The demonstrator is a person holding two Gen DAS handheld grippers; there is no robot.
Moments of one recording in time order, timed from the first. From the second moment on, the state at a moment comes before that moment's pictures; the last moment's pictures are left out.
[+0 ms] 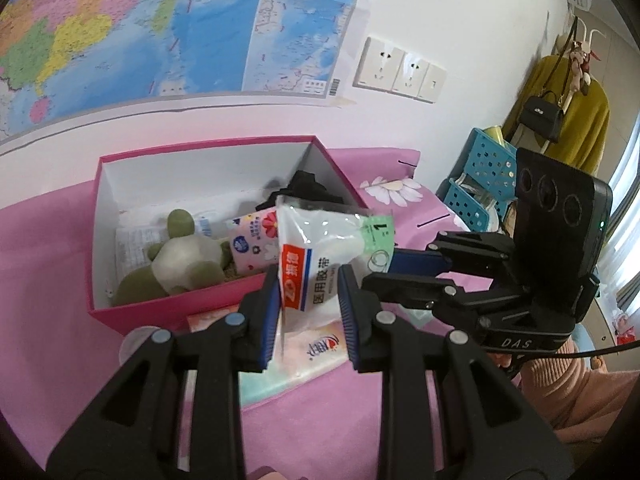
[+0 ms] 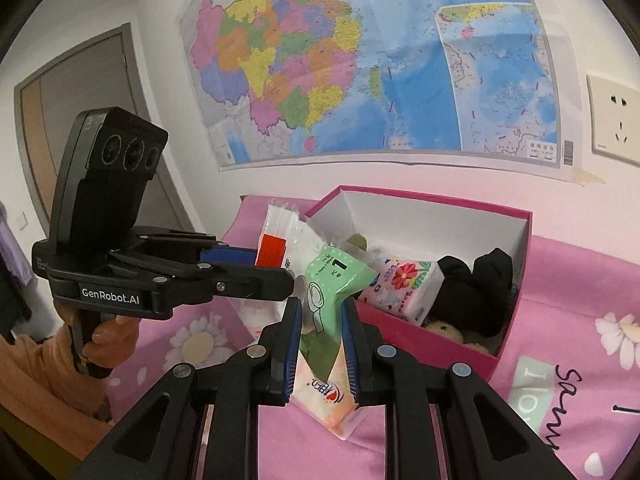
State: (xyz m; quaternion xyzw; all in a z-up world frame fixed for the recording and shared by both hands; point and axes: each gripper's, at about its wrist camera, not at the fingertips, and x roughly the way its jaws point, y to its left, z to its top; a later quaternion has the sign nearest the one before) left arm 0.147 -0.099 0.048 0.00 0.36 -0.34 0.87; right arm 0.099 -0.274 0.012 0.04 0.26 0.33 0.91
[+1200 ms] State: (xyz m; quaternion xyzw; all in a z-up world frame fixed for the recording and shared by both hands) left arm 0.220 -0.093 0.050 0.02 0.38 -0.29 0.88; right arm 0.177 -0.256 0.013 0.06 0.29 0.32 0.90
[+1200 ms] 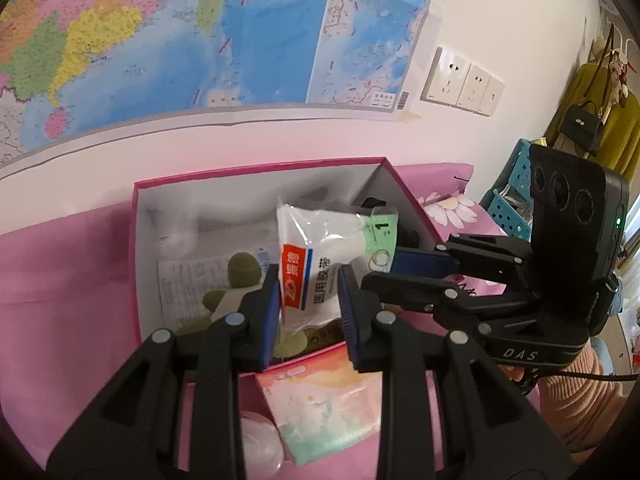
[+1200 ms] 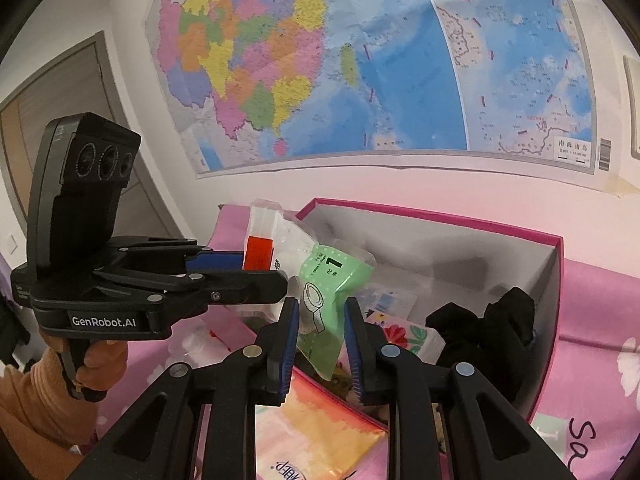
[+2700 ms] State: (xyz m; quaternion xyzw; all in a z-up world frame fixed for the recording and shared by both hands) left arm 0.248 -0.096 0.051 0.01 0.40 -0.29 0.87; right arm 0.204 -0.255 0.017 0.05 0.31 0.30 0.90
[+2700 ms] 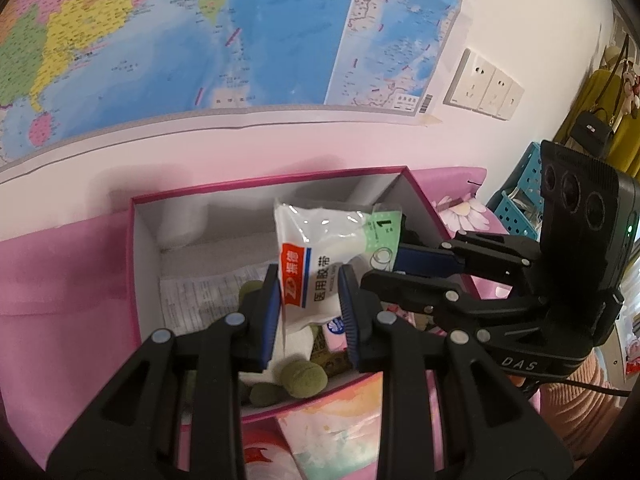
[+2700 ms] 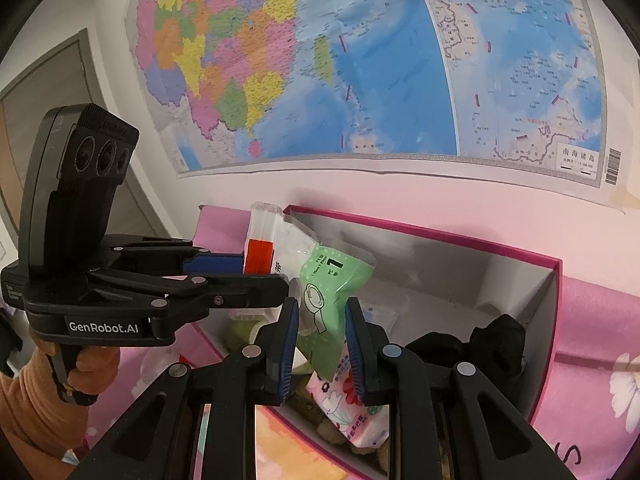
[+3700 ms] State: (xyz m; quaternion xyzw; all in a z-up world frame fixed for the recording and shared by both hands) left arm 0.261 -0.097 0.036 0.02 0.43 -0.27 0.86; right arm 0.224 -0.248 0.009 0.07 0.34 0.28 0.90
